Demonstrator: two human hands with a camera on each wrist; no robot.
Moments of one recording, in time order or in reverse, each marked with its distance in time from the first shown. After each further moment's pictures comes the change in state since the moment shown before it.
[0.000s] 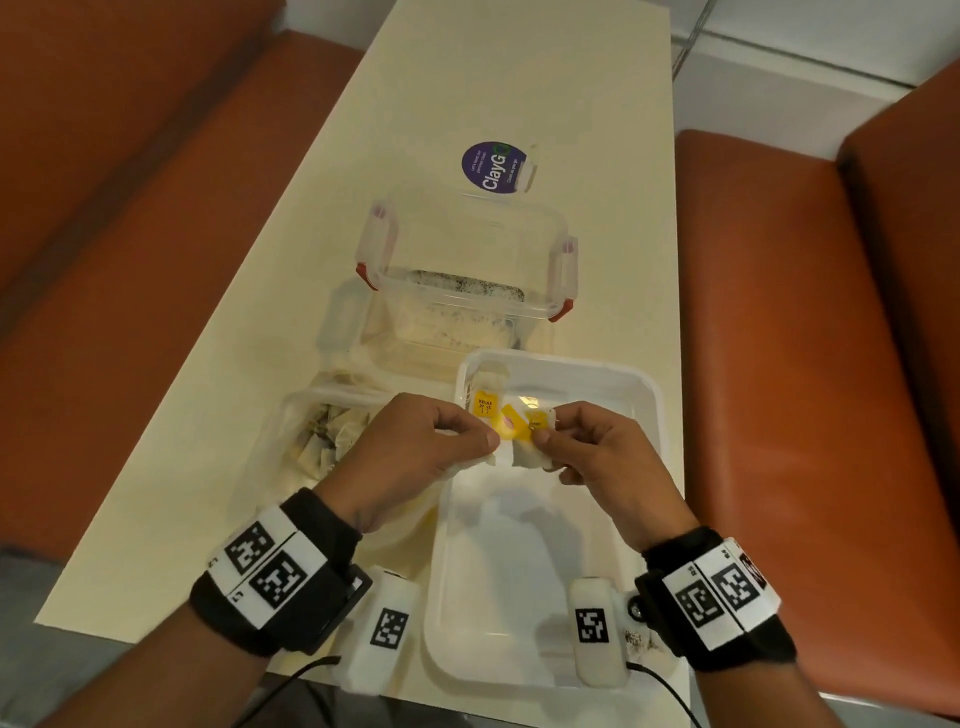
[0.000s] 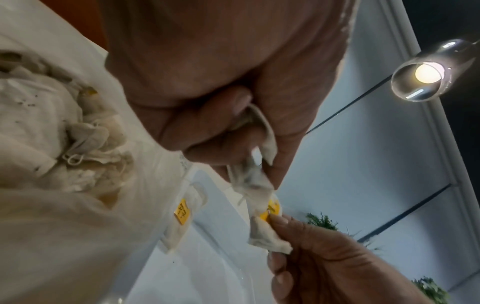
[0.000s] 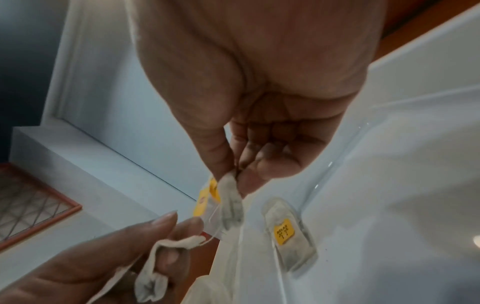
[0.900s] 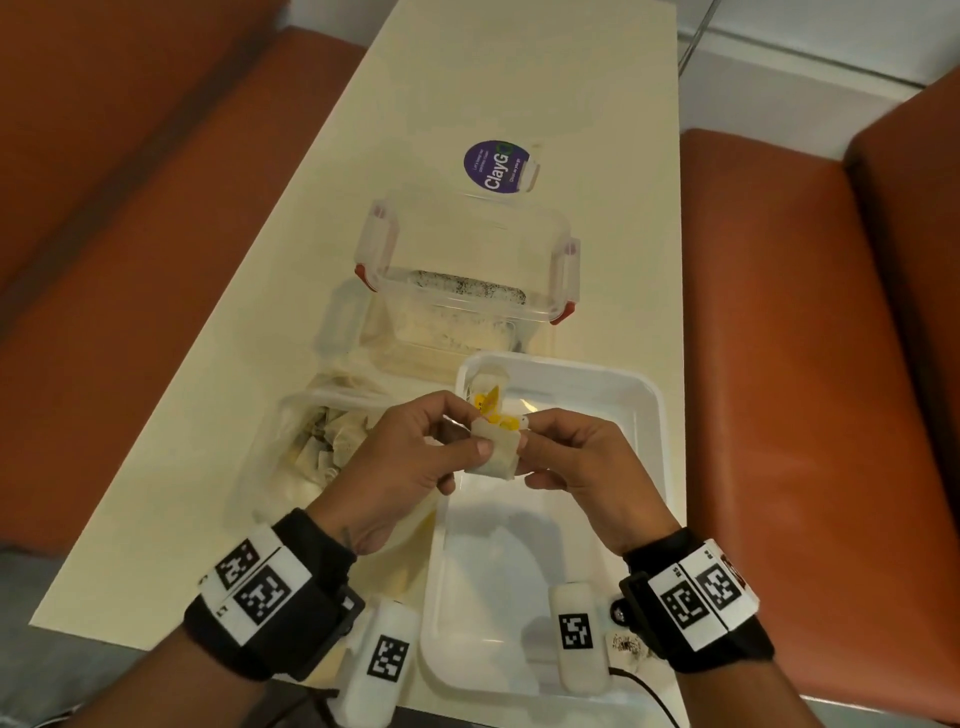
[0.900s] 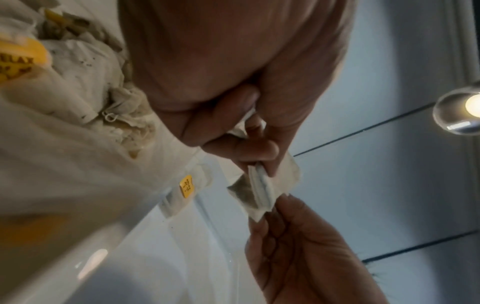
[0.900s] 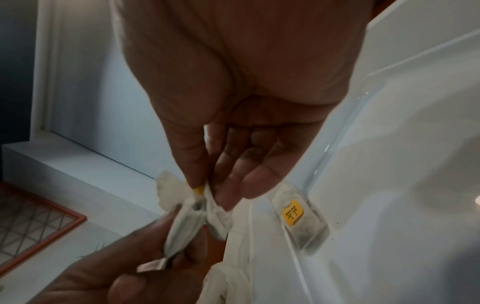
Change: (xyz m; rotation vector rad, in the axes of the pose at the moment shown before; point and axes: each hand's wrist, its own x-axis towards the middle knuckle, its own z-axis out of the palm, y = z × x) left_hand -0.002 -0.005 0.006 -0.246 0.054 -0.008; right_hand 0.002 -0.004 0.012 0.121 -0.133 -0.021
